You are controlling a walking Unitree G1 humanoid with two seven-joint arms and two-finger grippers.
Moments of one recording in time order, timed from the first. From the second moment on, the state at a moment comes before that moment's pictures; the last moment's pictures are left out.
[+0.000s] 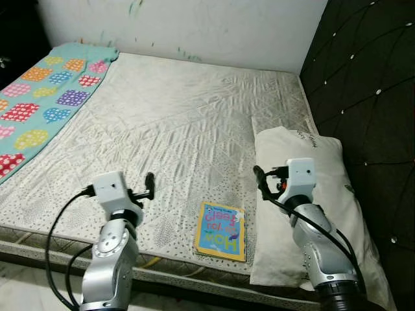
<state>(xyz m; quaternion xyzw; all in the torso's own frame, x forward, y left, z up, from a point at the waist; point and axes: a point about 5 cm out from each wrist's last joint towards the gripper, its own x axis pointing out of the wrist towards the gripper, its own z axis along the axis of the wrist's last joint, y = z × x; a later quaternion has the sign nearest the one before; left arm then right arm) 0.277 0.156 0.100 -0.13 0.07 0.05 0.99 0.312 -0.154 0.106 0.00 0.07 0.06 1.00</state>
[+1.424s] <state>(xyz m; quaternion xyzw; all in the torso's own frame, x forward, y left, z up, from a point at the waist) 0.279 0.158 0.103 -0.15 0.07 0.05 0.99 0.311 -0.146 0.096 -0.02 0.07 0.08 0.99</state>
